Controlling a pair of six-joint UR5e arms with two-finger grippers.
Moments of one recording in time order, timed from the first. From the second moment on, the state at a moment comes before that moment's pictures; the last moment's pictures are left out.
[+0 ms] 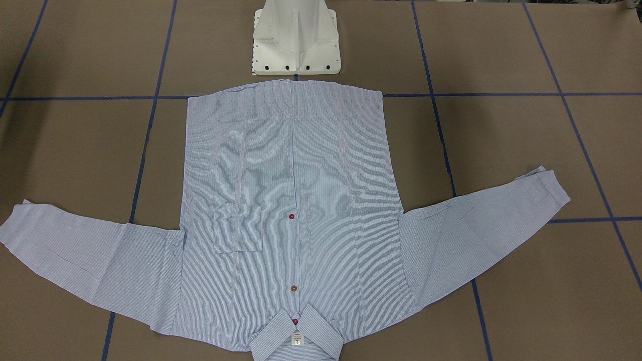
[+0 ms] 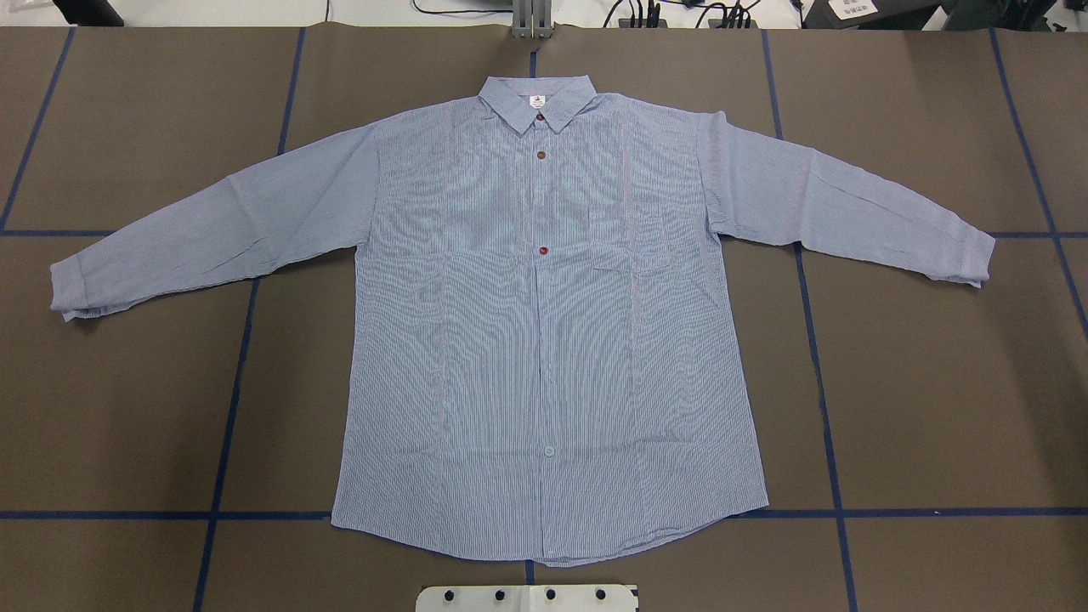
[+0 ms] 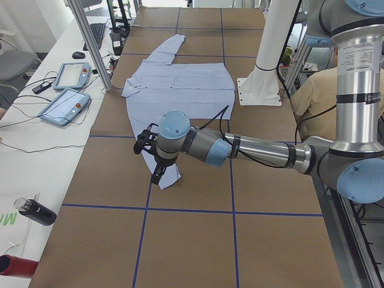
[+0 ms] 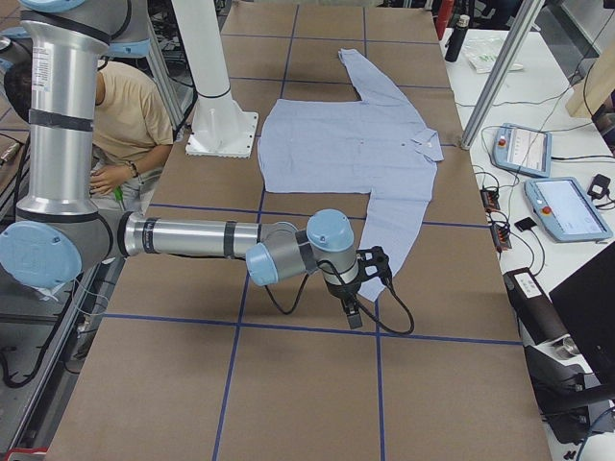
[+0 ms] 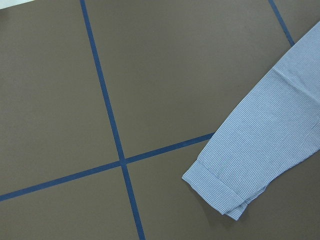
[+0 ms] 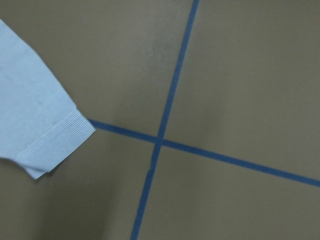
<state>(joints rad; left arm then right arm) -1.55 -1.48 -1.82 -1.83 -2.40 -0.02 1.50 -1.69 1.66 -1.16 2.17 0.06</state>
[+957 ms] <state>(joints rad) -1.55 -1.48 -1.81 -1.83 -2.40 -0.02 1.29 -1.45 1.39 -1.12 2.43 0.65</state>
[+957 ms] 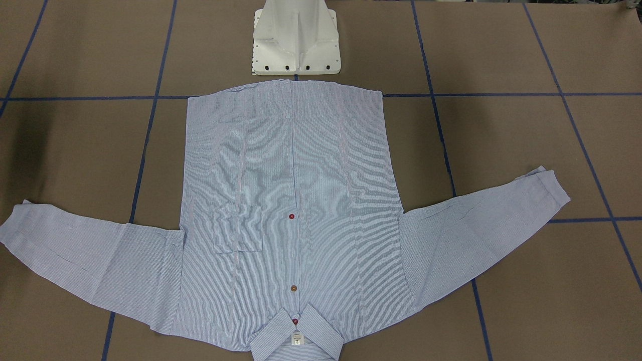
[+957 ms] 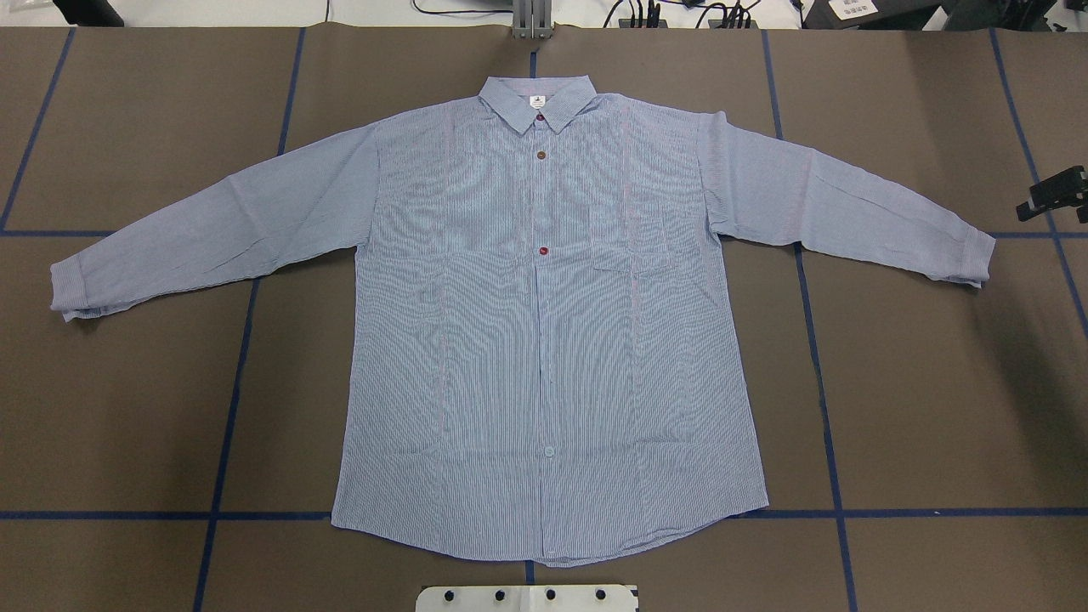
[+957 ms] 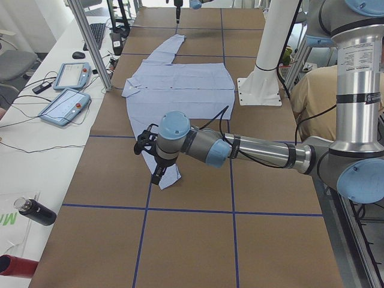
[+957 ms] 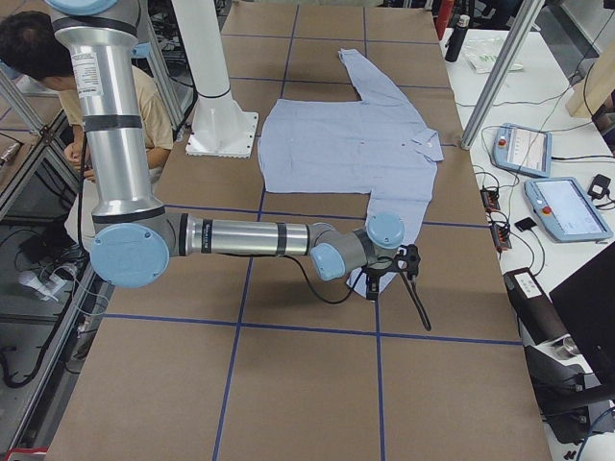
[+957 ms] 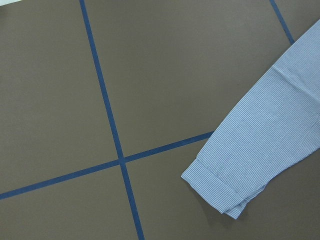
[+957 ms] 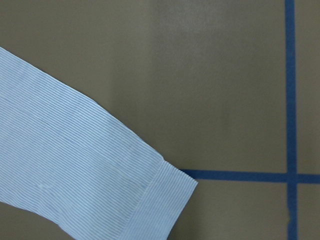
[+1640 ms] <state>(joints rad) -1.55 -1.48 -1.82 -1.83 -2.40 -0.02 1.19 -1.43 1.28 -0.97 2.45 1.12</state>
